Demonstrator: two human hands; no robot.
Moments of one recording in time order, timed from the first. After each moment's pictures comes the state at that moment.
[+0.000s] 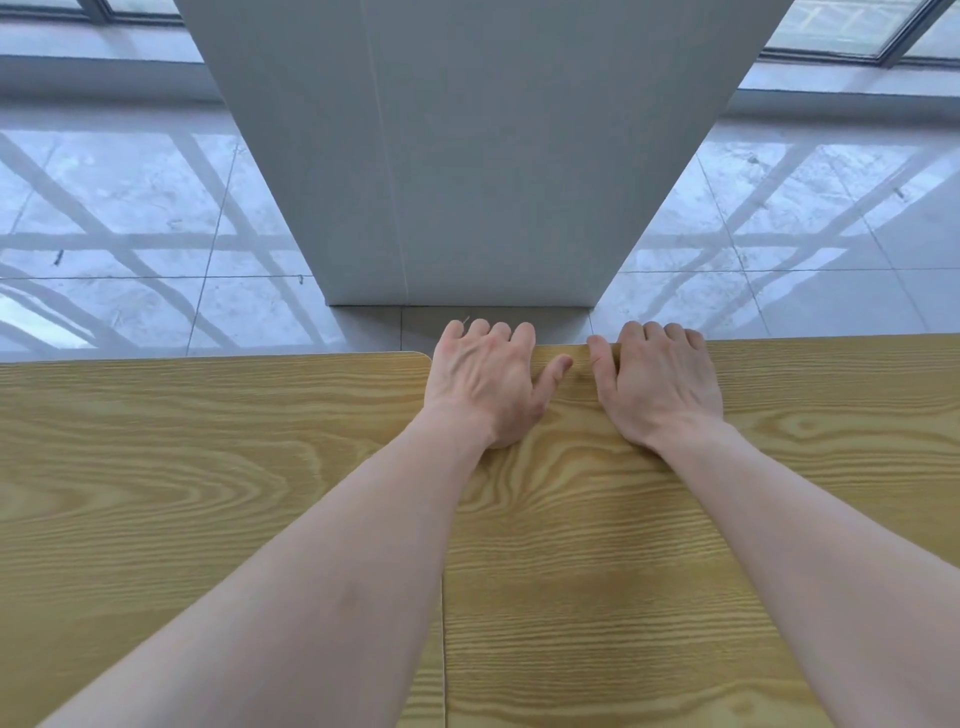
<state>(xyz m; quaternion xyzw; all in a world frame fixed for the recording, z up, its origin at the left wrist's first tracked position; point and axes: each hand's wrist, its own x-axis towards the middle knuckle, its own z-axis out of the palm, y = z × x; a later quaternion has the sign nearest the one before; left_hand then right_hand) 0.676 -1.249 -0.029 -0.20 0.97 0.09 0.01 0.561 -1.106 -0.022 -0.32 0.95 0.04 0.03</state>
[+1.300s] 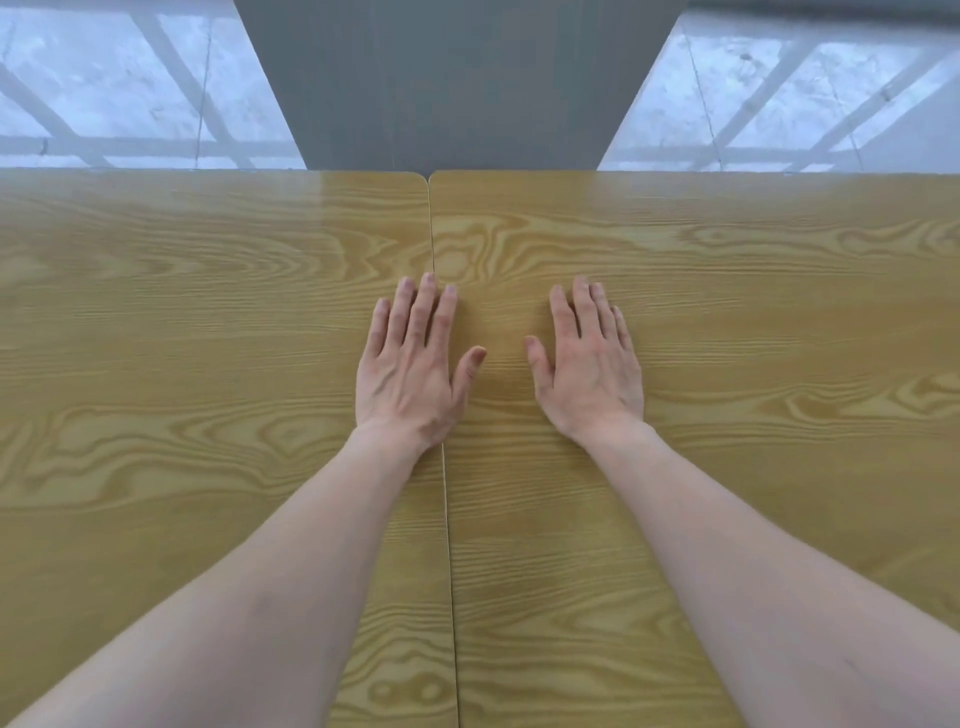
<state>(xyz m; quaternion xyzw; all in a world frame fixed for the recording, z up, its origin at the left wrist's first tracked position) 0.884 -1.145 -0.022 -0.27 0.95 0.13 0.02 0.753 -0.997 0.001 -0.34 0.93 -0.03 0.10</state>
